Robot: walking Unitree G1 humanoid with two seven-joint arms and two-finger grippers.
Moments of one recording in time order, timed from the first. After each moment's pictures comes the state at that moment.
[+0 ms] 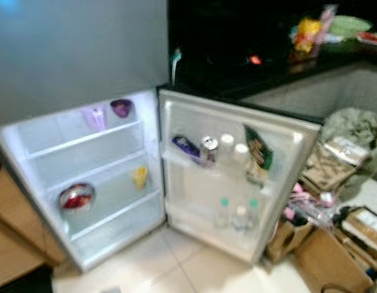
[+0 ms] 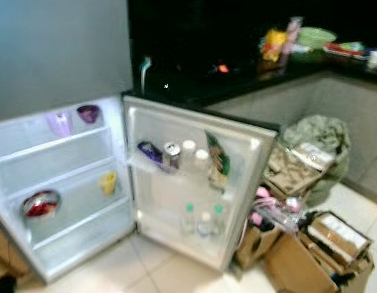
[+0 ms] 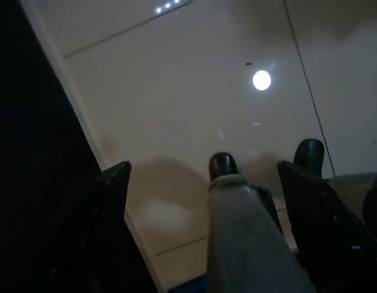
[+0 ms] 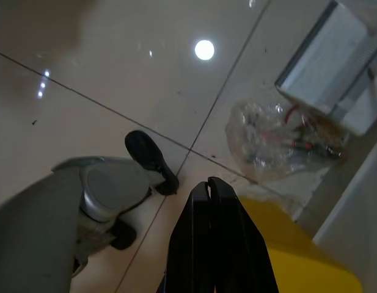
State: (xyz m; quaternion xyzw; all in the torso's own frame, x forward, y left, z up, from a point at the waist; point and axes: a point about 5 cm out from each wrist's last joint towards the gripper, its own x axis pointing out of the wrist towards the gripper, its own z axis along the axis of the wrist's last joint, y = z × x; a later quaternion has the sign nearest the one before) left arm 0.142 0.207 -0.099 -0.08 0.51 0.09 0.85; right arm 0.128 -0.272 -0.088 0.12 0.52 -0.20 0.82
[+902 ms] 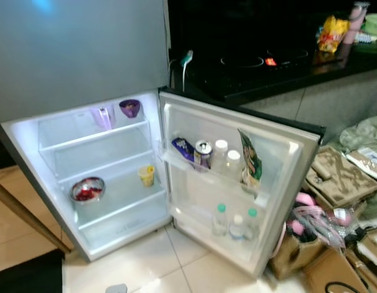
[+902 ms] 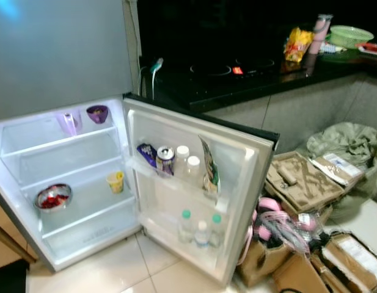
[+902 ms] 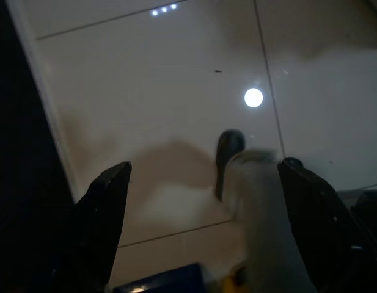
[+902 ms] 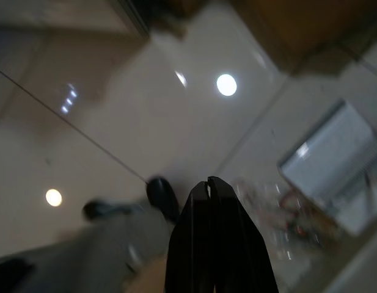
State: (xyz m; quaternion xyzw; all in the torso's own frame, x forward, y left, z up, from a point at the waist) left arm 0.137 0.205 -0.101 -0.07 0.51 0.08 0.85; right arm 0.152 -0.267 -0.080 0.15 0.47 -0.19 0.85
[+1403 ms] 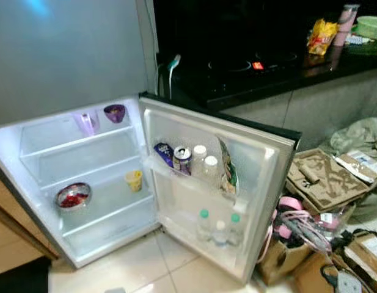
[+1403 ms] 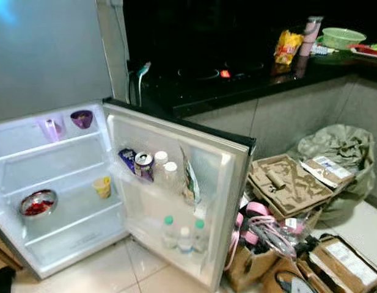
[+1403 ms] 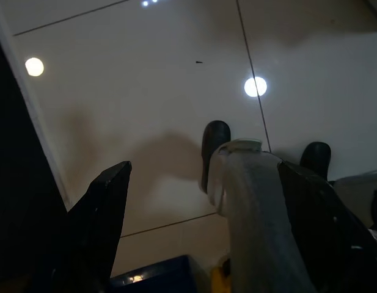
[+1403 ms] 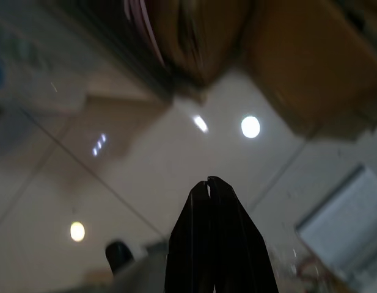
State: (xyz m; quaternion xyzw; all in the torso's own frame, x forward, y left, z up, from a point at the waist) left arm 0.137 0.202 -0.101 -0.08 0.51 0.08 0.85; right arm 0.196 -0.272 -0.056 0.17 0.38 -0.16 0.90
